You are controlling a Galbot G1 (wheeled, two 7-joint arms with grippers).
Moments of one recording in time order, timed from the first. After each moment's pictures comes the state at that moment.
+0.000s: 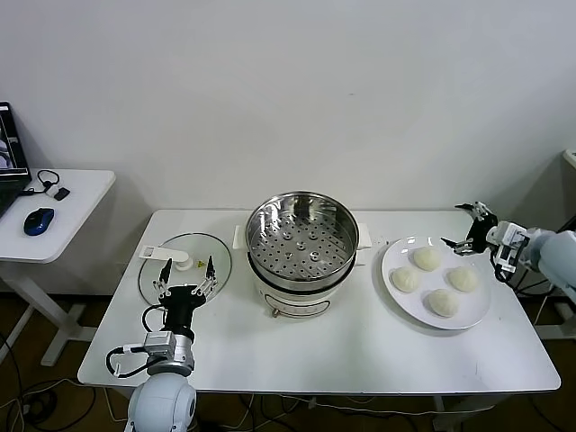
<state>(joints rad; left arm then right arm) 1.42 -1.50 -0.47 -1.95 -0.03 0.04 -0.14 -0.47 0.35 -0.15 1.50 0.09 -0.17 -0.69</state>
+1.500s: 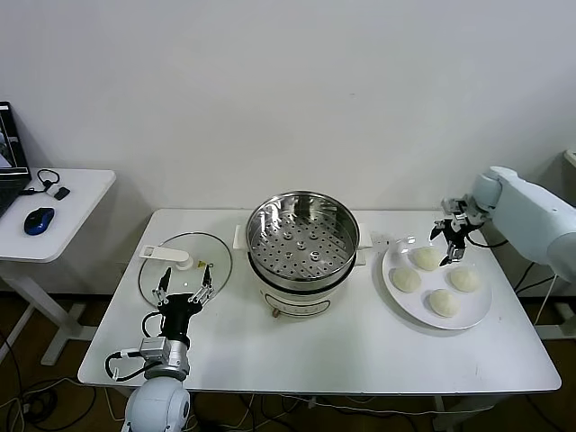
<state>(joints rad) 1.41 -1.45 -0.49 -1.85 -0.13 -0.03 -0.12 0.23 0.98 -1.14 0.40 0.14 0.22 -1.11</state>
